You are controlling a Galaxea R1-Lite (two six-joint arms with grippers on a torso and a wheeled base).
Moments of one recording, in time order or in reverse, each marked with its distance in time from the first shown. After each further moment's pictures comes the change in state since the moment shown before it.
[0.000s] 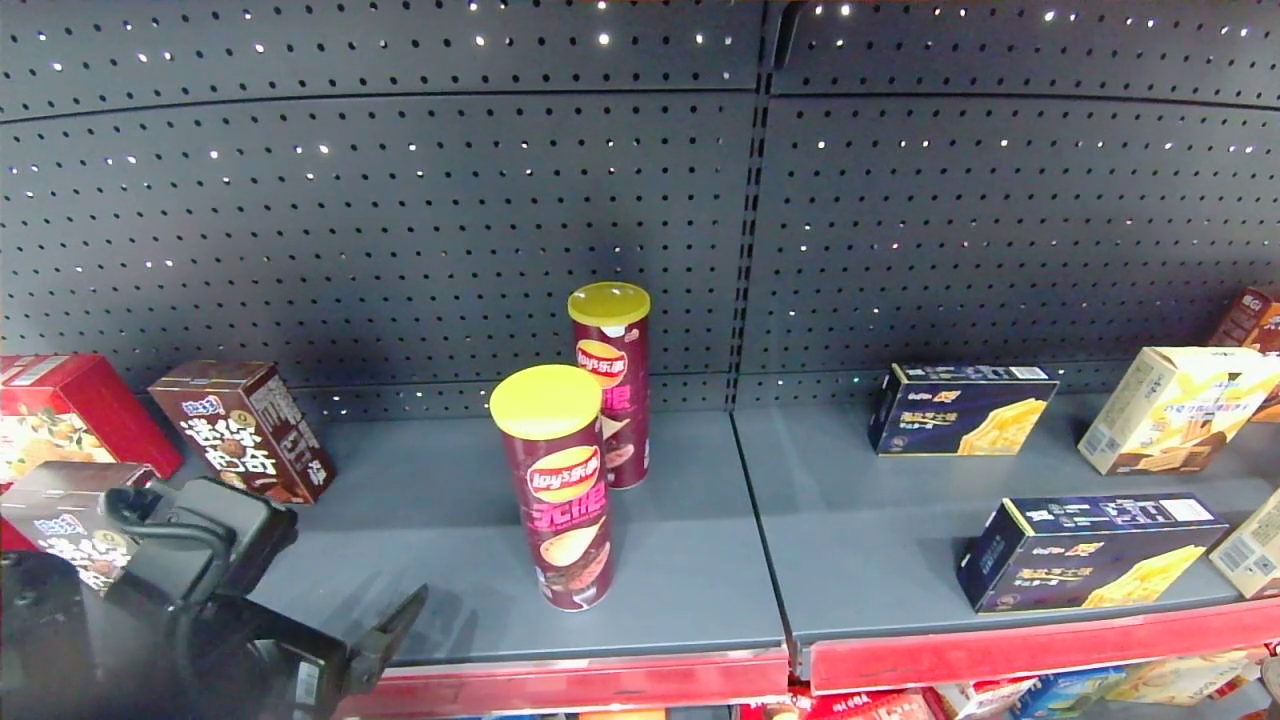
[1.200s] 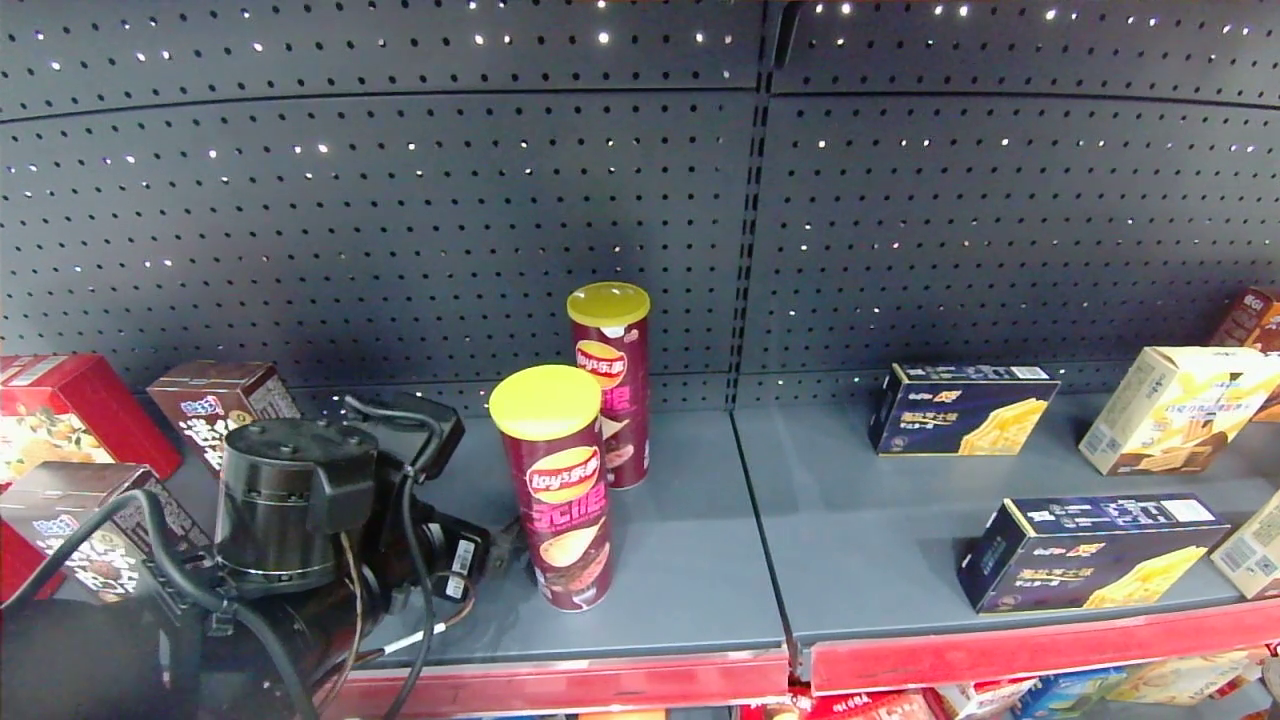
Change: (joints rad) left arm -0.002 0.367 -0.273 -0.012 0.023 -0.048; right arm 0.000 0.001 0.000 0.000 0.000 0.000
